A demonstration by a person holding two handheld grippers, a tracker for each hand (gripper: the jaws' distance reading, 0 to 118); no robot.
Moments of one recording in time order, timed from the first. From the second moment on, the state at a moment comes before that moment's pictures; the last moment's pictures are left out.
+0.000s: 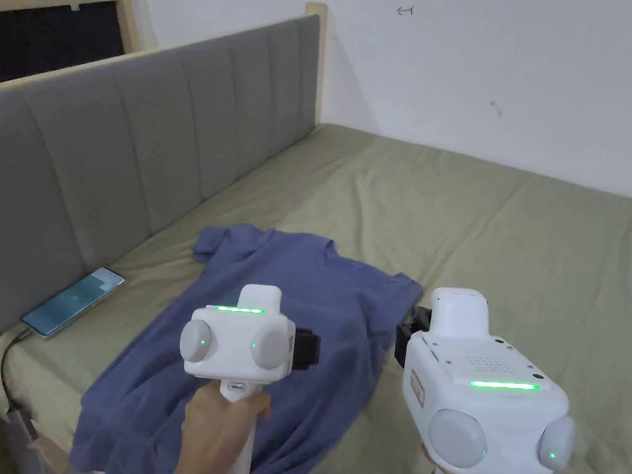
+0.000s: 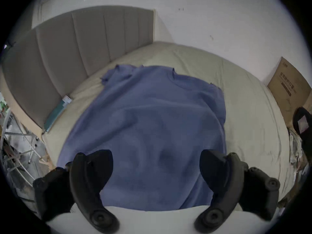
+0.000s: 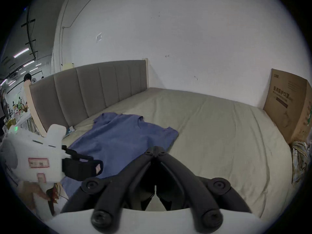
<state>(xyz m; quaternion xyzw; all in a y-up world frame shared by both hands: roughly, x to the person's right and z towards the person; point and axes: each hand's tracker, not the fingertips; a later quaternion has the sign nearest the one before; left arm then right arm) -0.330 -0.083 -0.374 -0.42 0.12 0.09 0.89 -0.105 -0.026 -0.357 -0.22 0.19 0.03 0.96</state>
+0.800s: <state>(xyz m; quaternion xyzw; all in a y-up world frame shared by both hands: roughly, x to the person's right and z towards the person) -0.335 -0.141 -0.442 -0.51 0.11 0.10 0.85 -0.105 -0.058 -0.382 -0.28 0.18 0.02 0.94</state>
